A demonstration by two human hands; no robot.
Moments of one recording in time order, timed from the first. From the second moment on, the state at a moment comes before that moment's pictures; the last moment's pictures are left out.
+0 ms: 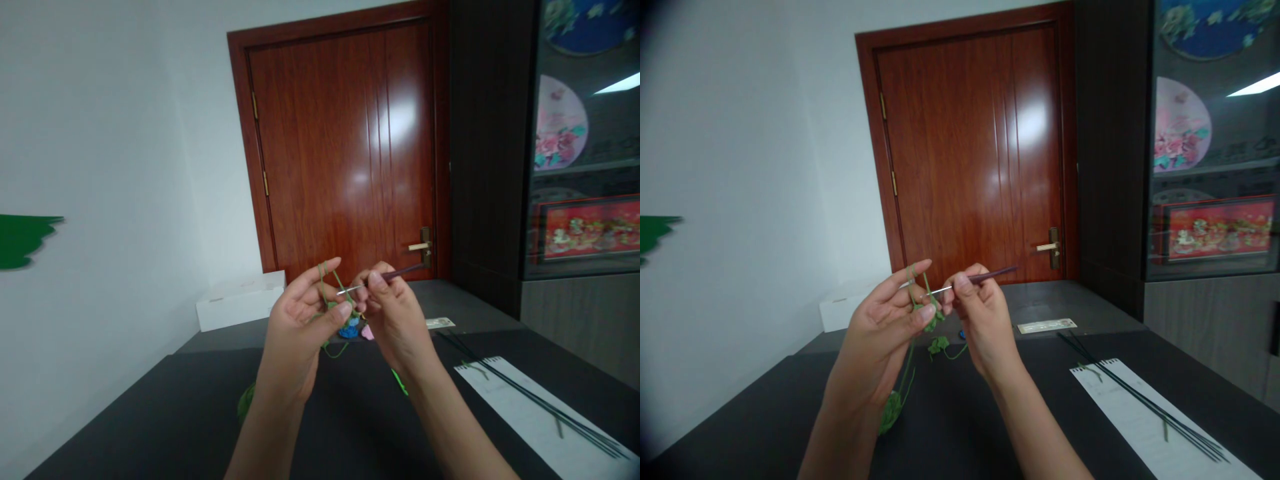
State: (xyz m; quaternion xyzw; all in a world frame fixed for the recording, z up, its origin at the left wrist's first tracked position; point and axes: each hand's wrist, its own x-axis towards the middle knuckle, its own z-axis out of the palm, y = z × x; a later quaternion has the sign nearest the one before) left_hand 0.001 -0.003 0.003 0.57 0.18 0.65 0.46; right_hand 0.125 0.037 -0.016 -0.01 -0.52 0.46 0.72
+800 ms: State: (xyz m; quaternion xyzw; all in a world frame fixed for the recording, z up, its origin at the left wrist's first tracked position) left_hand -0.002 0.014 -0.001 0.55 0.18 0.63 0.52; right_hand 0.122 0.056 -0.026 -0.01 -0.46 0.56 0.69
